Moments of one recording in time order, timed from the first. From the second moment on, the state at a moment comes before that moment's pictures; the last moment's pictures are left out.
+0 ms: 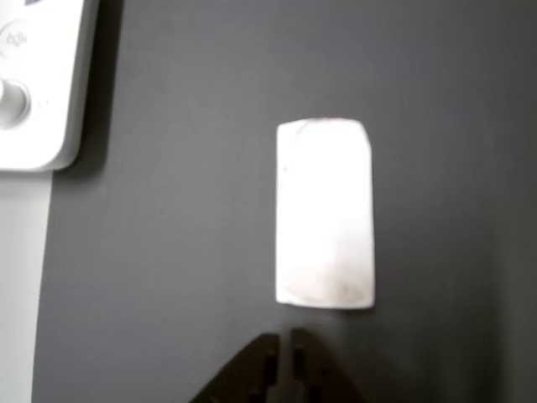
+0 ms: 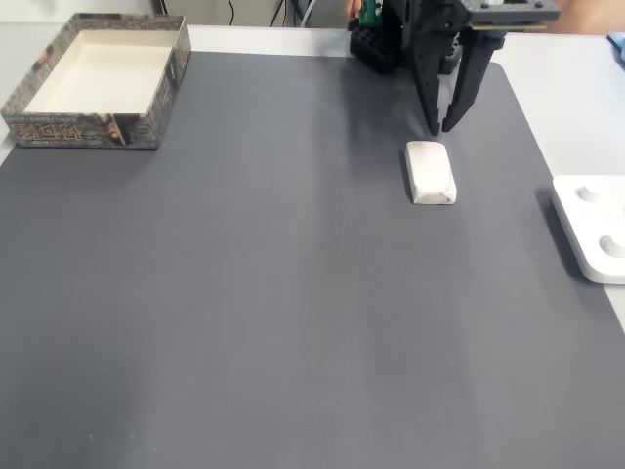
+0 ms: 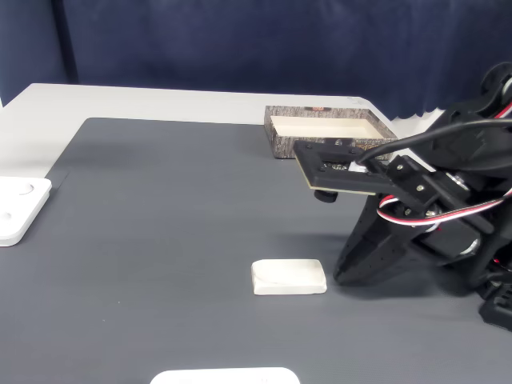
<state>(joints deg) 3.4 188.5 176.0 75.9 -1.7</state>
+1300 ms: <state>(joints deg) 8.1 113.6 126.4 76.2 9.4</state>
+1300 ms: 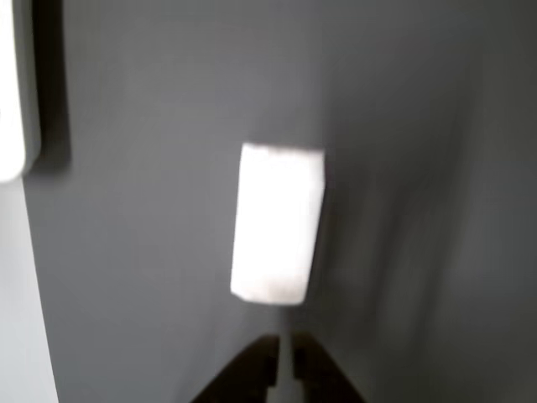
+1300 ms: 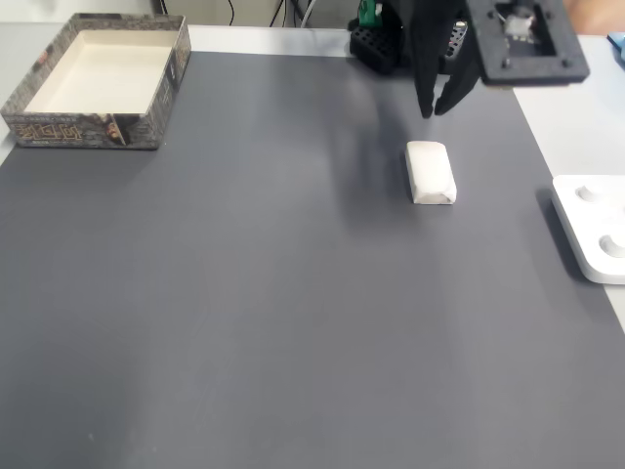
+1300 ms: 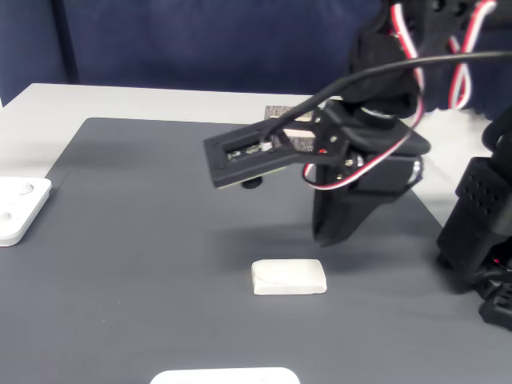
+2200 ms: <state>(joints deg) 9.6 100.9 118.2 73.6 1.6</state>
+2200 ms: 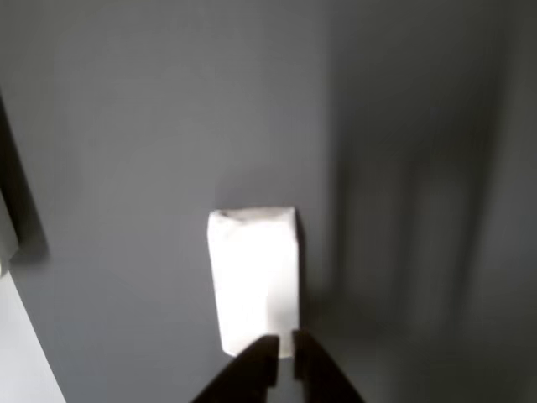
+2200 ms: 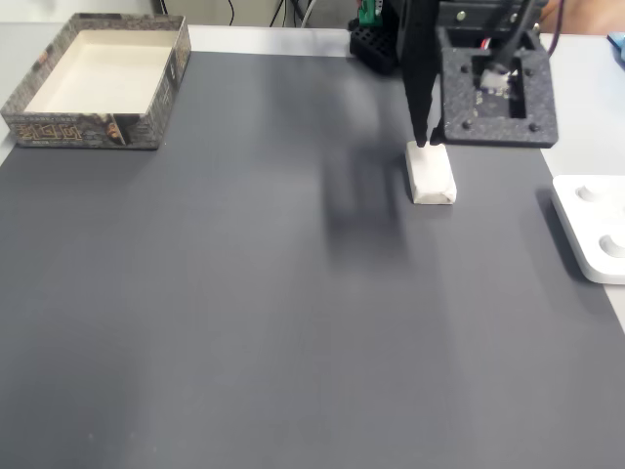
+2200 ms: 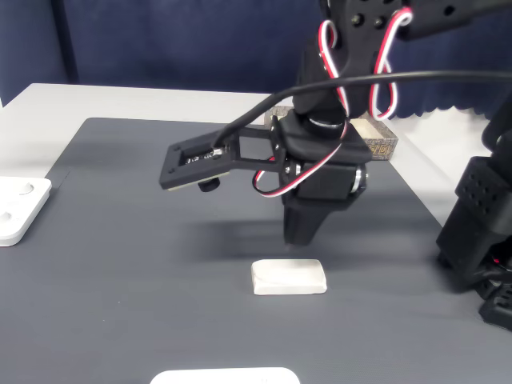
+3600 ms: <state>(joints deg) 13.4 96.0 116.3 72.3 13.4</state>
